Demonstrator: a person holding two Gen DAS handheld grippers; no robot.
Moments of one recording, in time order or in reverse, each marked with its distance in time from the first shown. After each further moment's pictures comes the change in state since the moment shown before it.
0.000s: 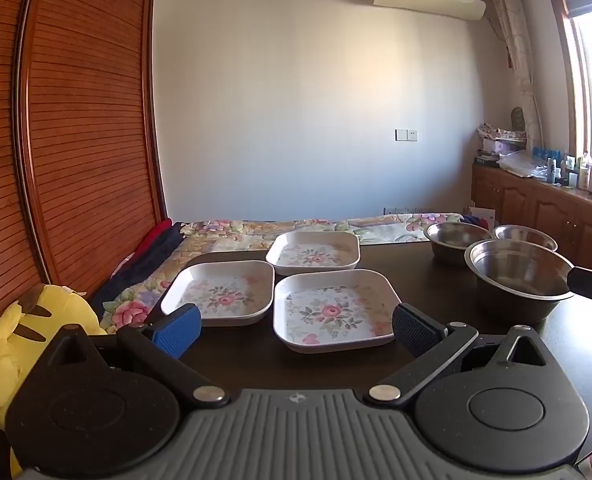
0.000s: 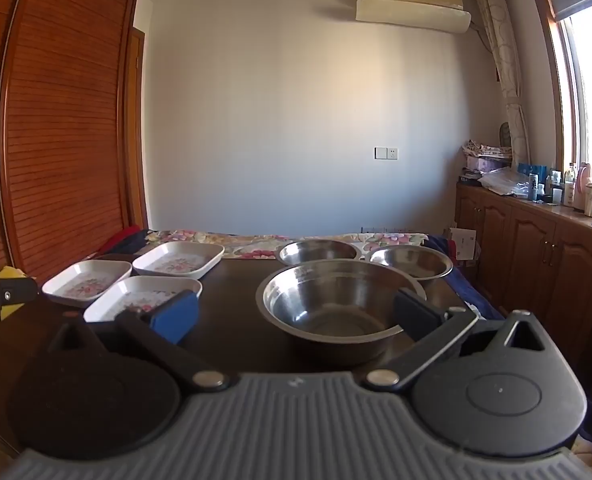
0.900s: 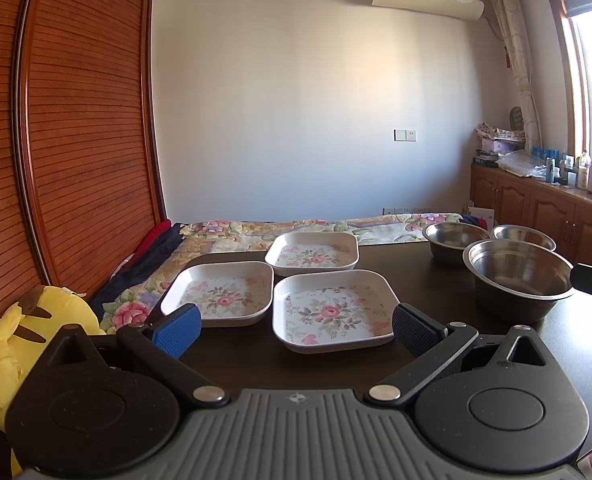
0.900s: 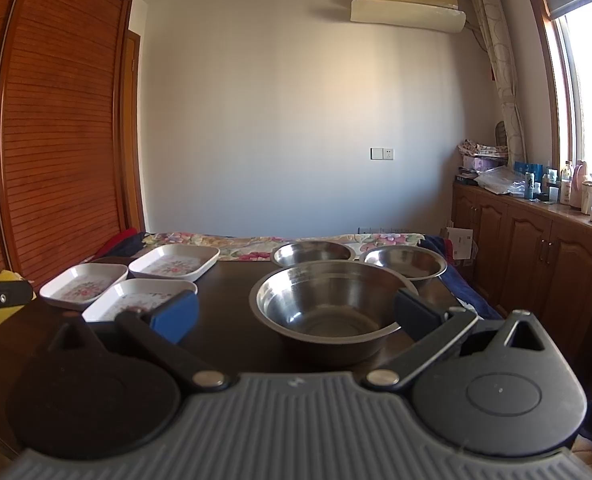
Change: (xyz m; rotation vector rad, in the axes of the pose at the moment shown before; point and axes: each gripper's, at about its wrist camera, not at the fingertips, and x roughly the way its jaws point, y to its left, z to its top) left arm -0.004 -0.002 -0.002 0.006 -0.009 0.002; right arm -0.001 -0.009 0.000 0.016 -0.002 -0.001
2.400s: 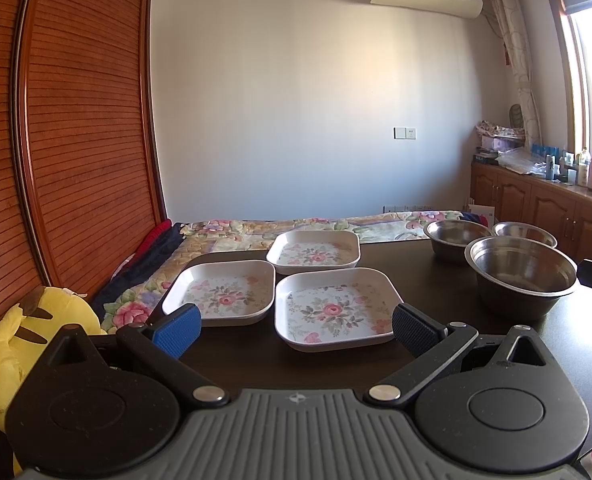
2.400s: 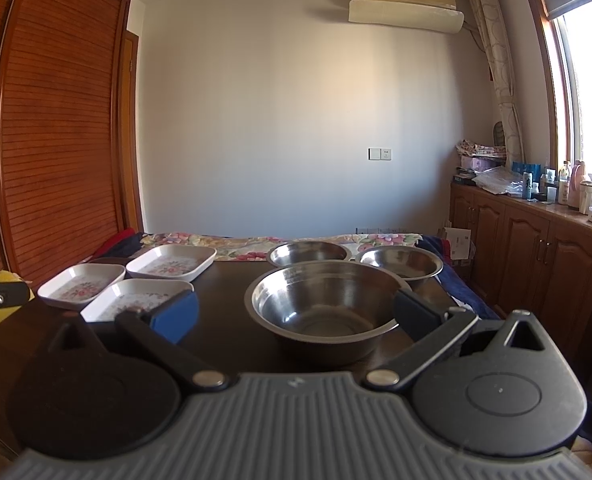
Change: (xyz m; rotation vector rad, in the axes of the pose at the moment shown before) left arm 0.001 0.003 0.000 0.008 0.005 0.002; right arm 0.000 -0.004 -0.001 0.003 0.000 -0.003
